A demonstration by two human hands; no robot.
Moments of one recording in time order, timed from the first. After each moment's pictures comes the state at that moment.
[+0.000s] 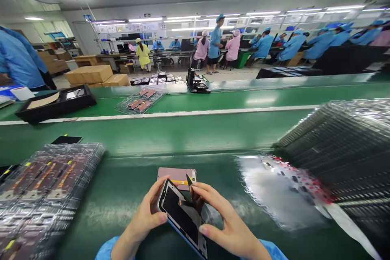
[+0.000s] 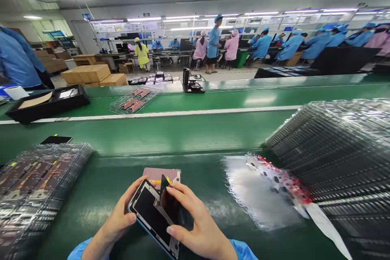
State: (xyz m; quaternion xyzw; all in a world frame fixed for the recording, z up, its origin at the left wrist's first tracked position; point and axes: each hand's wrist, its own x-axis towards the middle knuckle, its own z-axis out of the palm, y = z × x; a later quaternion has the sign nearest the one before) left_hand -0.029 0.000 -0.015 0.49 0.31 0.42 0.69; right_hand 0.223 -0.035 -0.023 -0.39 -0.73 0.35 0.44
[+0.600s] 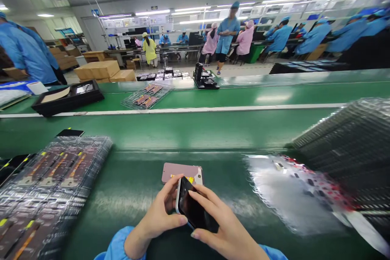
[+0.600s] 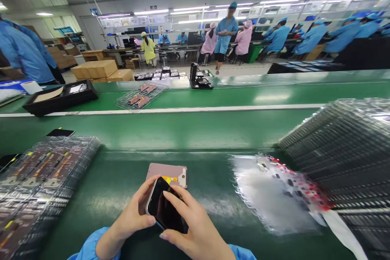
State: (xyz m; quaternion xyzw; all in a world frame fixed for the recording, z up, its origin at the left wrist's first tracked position) left_hand -0.011 -0.009 -0.021 0.51 0.27 0.40 0.71; right_hand 0.206 -0.045 -0.026 -0.41 -0.78 0.30 0.37
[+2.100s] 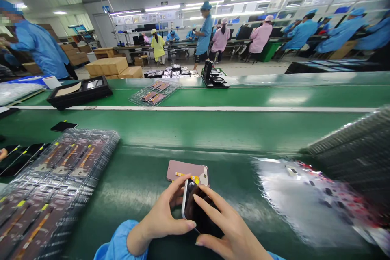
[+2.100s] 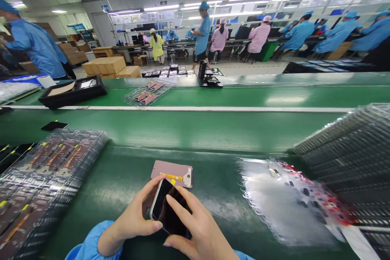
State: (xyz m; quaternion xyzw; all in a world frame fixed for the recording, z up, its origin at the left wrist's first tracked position) left_hand -0.011 -0.018 -0.009 0.58 0.29 0.39 0.66; right_hand 0.207 -0.045 -0.024 -0.35 -0.85 0.12 0.37
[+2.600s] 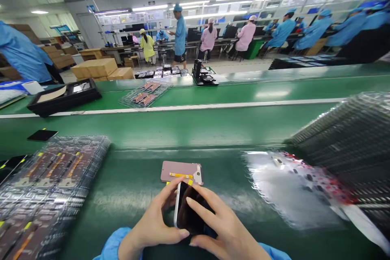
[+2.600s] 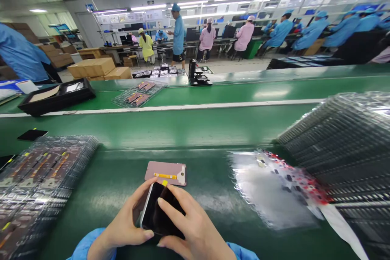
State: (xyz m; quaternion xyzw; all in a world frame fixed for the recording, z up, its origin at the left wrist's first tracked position) left_hand -0.018 -0.018 -0.006 0.62 0.28 0.36 0.63; right_hand 0.205 -0.047 -0.010 -0.34 -0.85 0.10 0.38
